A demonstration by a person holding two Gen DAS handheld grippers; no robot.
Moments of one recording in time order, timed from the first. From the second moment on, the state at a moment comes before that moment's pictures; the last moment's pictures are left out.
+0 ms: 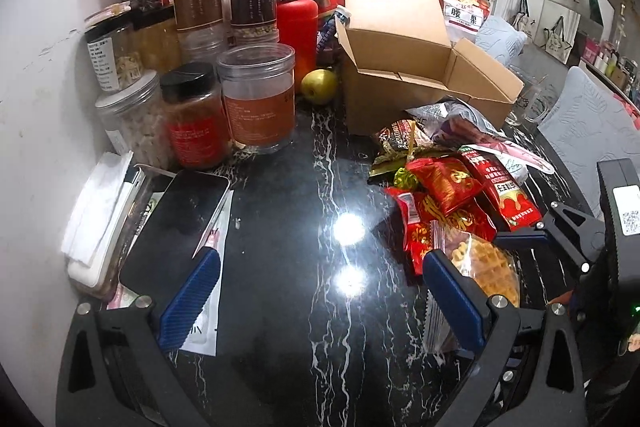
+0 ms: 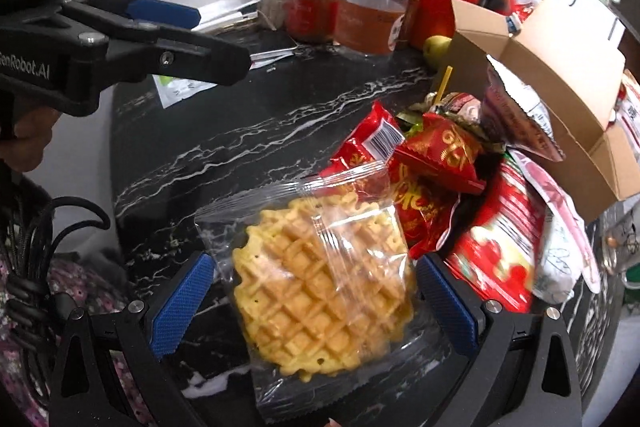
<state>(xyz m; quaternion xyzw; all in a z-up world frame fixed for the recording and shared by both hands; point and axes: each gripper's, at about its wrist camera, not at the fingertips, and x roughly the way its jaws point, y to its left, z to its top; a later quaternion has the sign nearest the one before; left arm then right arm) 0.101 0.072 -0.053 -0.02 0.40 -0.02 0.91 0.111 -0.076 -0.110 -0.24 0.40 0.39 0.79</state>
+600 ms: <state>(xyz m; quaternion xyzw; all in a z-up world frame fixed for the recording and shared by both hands) 0.122 0.065 -0.063 -0.03 0.42 -0.02 0.91 0.104 -0.136 -0.090 -0.06 0.41 0.34 0.84</state>
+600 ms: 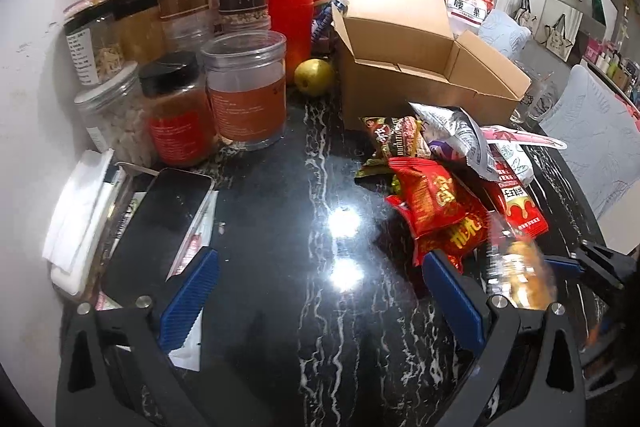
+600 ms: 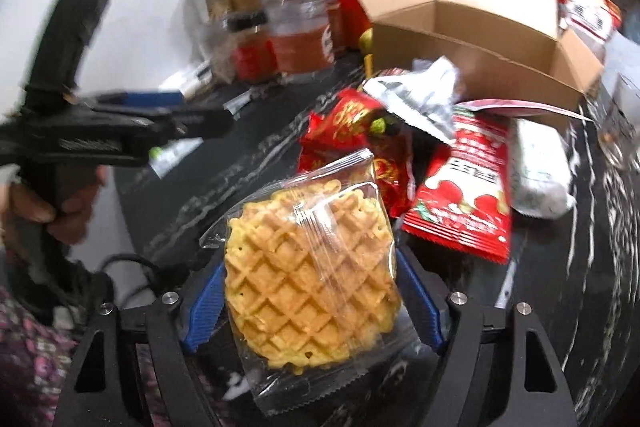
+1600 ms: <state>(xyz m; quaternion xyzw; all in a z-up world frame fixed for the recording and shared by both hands) 0.194 0.015 -0.099 -0.08 0.46 -0.13 0.87 0.114 -0.209 -0.093 0.02 0.40 0.22 0.89</state>
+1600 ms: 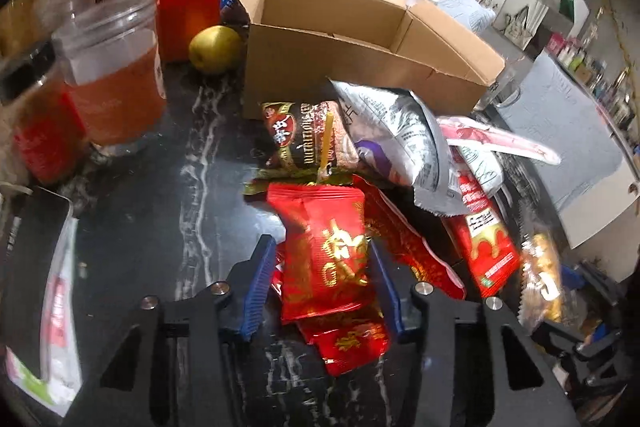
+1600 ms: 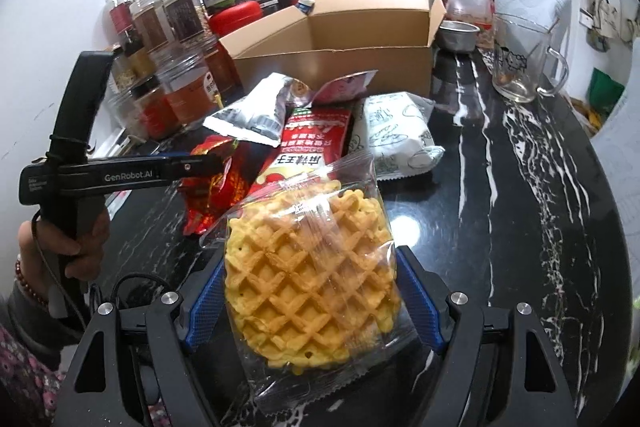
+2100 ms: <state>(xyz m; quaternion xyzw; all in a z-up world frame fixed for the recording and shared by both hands) 0.174 0.020 -0.080 -0.07 0.43 -0.13 0.89 0.106 -0.213 -0.085 0.04 0.39 0.21 0.90</state>
